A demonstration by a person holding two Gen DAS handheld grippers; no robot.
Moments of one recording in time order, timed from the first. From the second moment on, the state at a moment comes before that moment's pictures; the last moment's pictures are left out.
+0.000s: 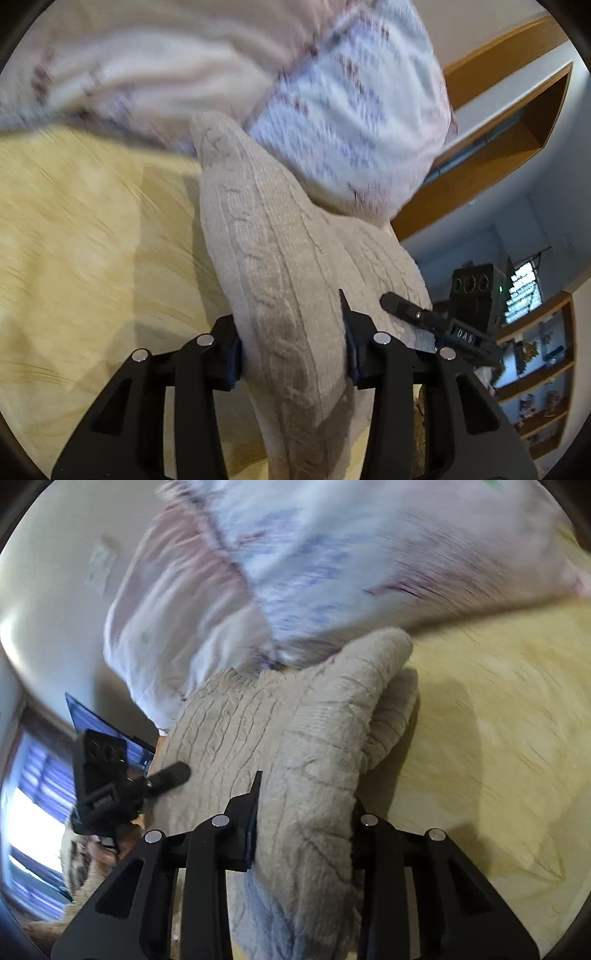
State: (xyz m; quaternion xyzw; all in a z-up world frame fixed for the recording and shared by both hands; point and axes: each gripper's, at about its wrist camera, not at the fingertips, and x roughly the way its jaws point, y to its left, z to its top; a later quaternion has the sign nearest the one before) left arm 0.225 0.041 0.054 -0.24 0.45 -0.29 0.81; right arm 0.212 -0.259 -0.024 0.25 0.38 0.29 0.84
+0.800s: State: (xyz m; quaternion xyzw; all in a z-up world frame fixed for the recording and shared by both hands) left arm 0.167 0.048 0.075 -0.11 0.39 -0.24 0.88; right arm 0.237 -0.237 -0.034 0.24 0.35 0.22 0.88
